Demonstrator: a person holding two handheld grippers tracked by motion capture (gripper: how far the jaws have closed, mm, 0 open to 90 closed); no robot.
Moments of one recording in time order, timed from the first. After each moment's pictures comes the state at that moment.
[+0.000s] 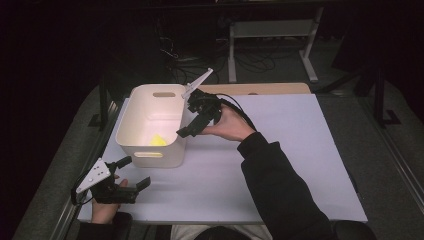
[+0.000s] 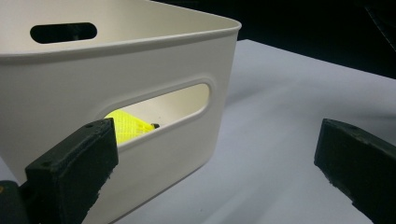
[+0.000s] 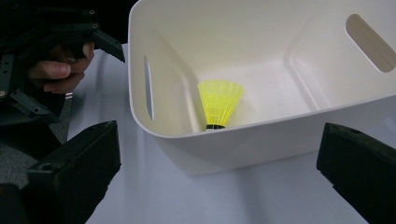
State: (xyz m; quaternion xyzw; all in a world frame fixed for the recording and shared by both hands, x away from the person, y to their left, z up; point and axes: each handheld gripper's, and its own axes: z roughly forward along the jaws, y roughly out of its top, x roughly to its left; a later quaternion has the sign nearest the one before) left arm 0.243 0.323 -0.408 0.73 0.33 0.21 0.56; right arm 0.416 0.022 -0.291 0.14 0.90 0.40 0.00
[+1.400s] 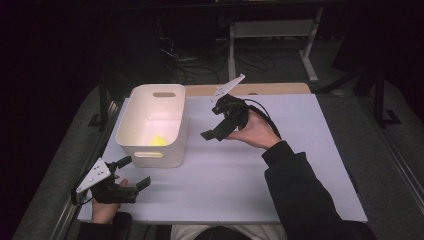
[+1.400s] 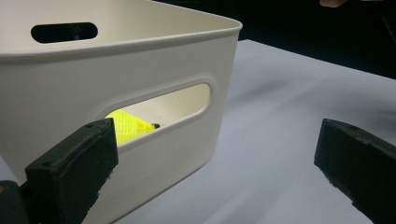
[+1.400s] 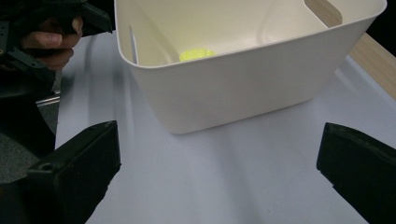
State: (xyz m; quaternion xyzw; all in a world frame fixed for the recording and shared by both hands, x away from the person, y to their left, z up) left arm 0.243 0.323 -0.408 0.73 0.33 0.21 0.57; right arm 0.402 -0.041 -0.300 0.16 0.89 0.42 0.03
